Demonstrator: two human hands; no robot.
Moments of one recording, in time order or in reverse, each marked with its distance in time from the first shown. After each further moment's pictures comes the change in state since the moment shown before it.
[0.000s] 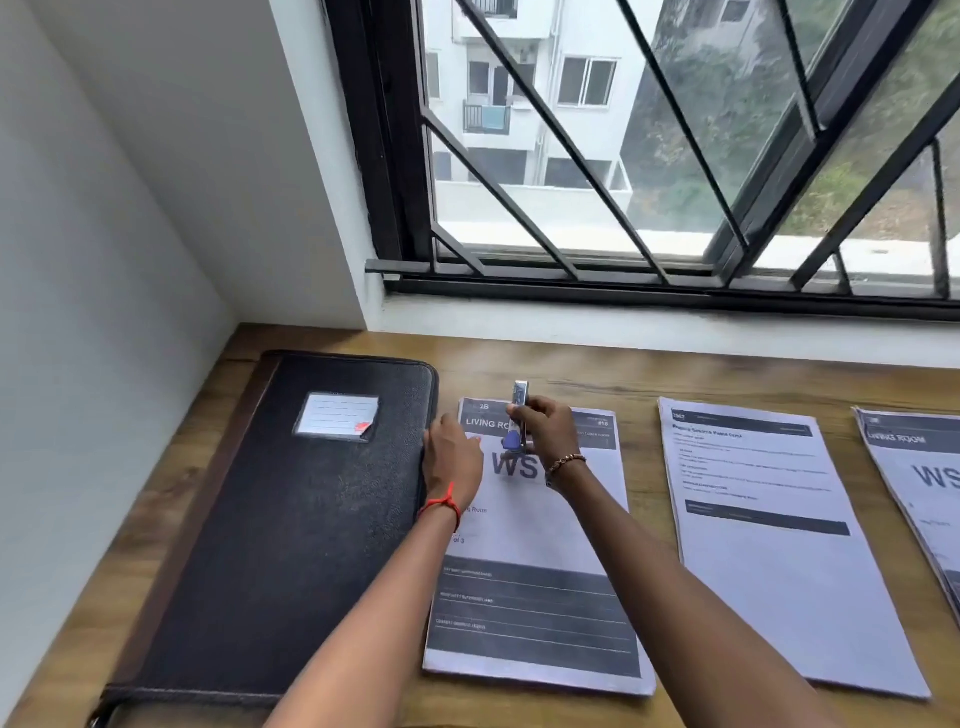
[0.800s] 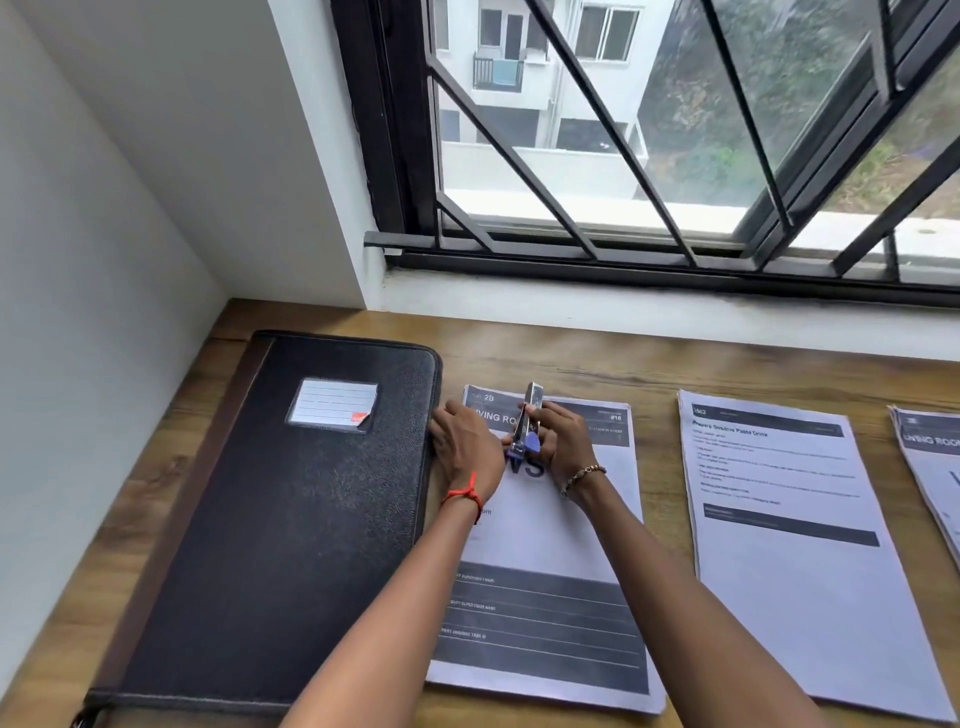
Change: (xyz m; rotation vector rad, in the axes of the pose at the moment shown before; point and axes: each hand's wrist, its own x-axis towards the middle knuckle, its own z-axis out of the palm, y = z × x) left_hand 0.008 0.018 0.017 0.089 -0.019 -0.162; right_hand 0.008 0.018 -0.008 0.432 -0.162 0.177
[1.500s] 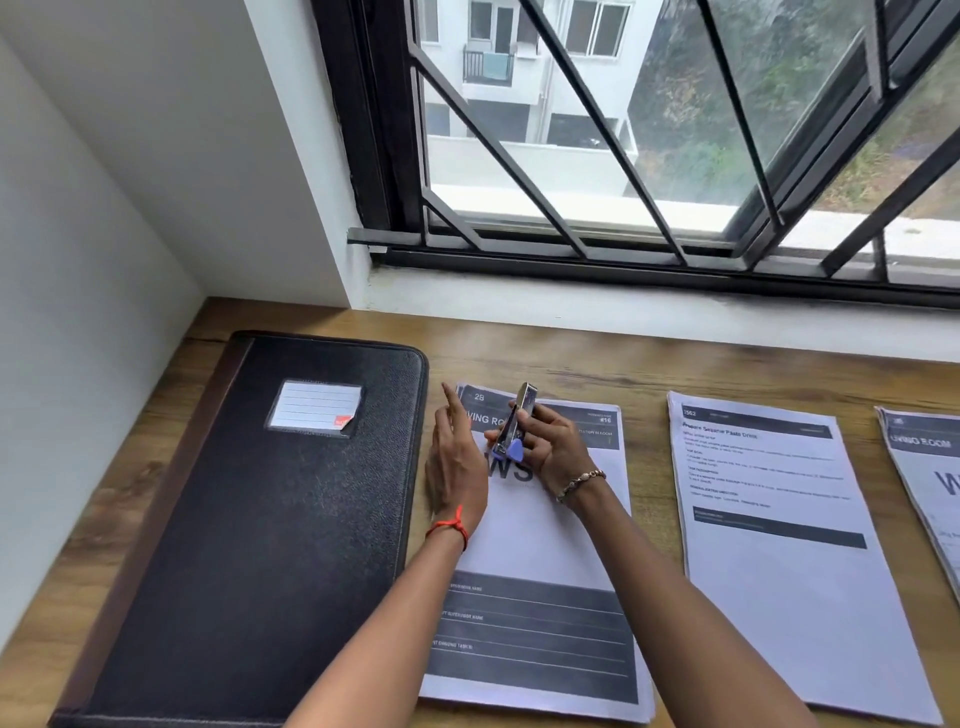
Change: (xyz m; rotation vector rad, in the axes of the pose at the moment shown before) left_hand -0.009 -0.025 0.022 -0.124 0.221 0.326; right_hand 0.001 0.002 -0.010 0.112 -0.071 0.104
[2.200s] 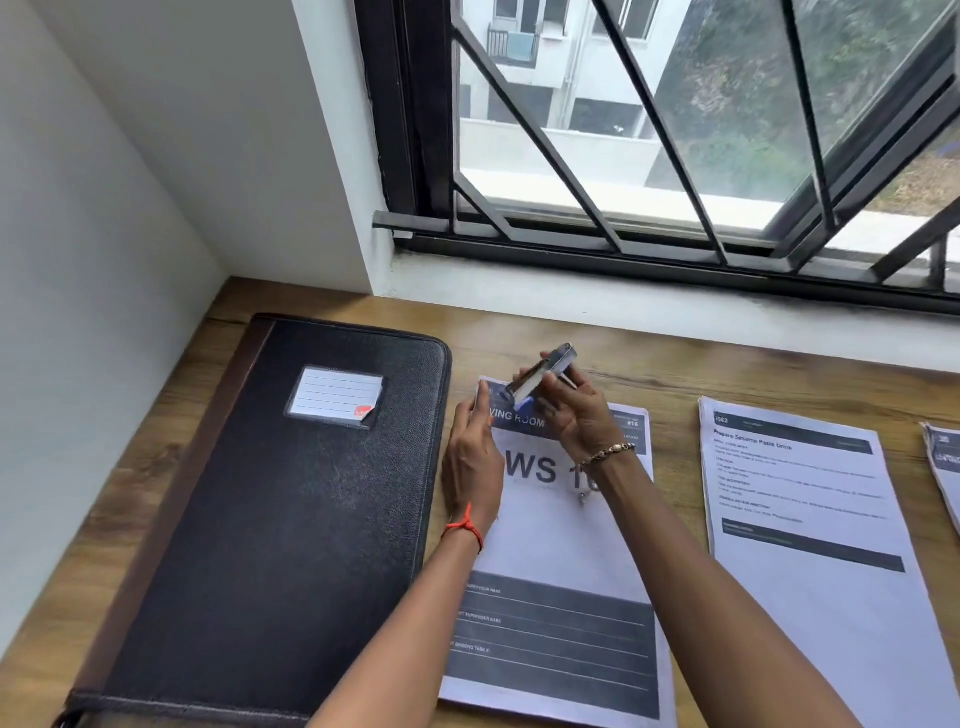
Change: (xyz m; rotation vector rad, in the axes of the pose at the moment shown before) left_hand 0.008 -0.019 0.014 -0.217 0.104 0.044; right_hand 0.026 -0.023 0.010 0.090 -0.165 -0.102
